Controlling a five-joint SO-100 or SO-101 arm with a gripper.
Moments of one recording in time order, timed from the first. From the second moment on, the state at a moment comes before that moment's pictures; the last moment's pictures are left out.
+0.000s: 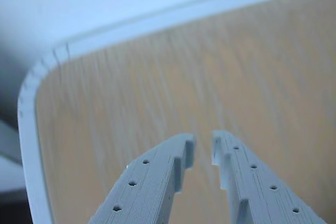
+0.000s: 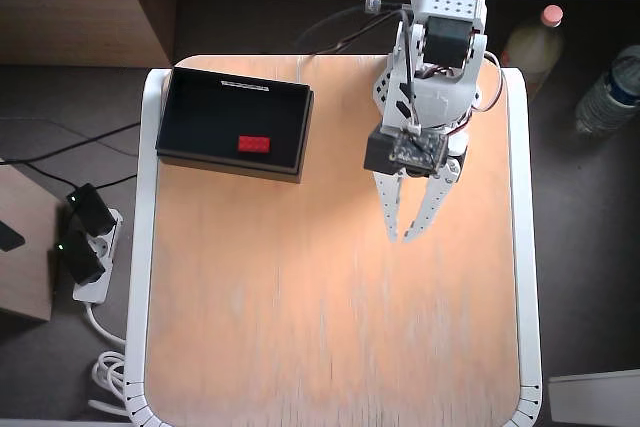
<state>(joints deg) 4.5 164.3 126.5 73.3 171.7</state>
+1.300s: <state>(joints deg) 3.3 183.7 172.5 65.4 171.4</state>
